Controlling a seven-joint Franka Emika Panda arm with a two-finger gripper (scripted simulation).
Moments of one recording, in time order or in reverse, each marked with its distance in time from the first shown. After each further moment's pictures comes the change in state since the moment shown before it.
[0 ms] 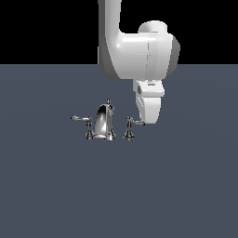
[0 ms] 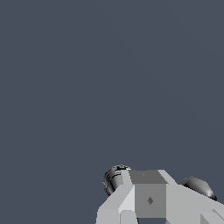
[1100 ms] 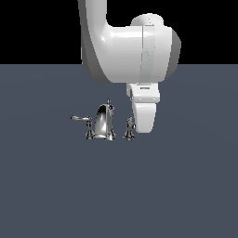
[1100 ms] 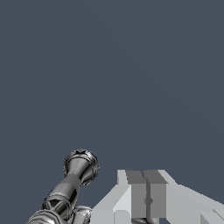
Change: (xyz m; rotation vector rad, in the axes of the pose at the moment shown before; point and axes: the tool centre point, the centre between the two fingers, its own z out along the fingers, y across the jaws) arm -0.025 0.053 -0.001 -0.017 0.008 0.046
